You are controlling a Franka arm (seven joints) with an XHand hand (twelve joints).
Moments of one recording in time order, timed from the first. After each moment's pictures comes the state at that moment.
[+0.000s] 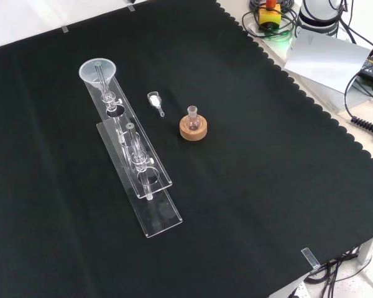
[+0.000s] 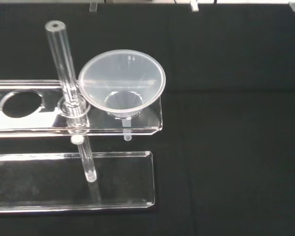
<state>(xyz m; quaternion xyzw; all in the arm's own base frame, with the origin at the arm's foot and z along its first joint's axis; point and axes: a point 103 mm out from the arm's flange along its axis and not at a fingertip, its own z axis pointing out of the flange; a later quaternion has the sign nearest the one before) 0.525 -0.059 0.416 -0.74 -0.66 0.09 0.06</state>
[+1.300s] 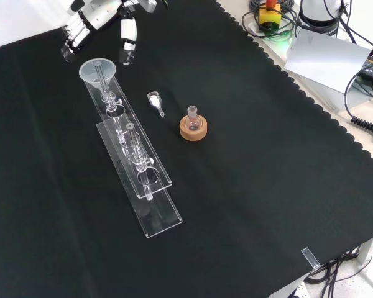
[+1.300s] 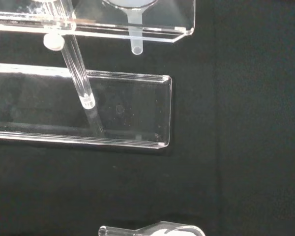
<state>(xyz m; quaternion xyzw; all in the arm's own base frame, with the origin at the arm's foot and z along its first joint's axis) 0.580 -0.060 0.294 -0.69 -0.69 0.18 0.13</state>
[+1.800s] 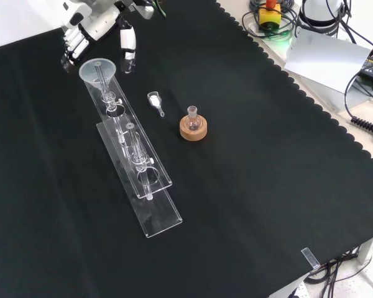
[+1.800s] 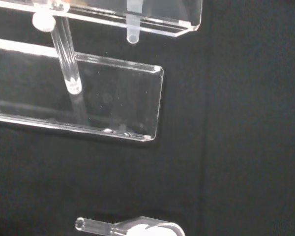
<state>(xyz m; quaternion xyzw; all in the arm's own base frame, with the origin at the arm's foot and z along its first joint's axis) 0.593 -0.051 0.285 -0.67 -0.69 0.23 0.11</state>
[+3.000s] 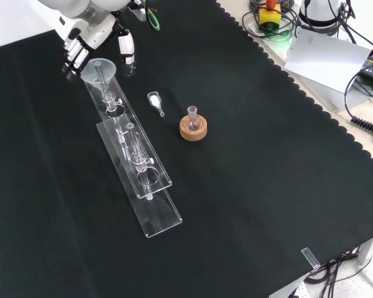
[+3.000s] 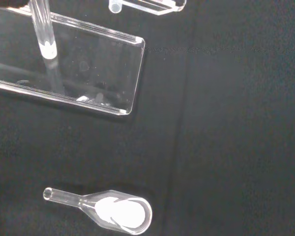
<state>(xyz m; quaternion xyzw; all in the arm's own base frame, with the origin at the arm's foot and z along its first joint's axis) 0.602 -0.054 0.283 -0.65 -0.69 0.30 0.11</state>
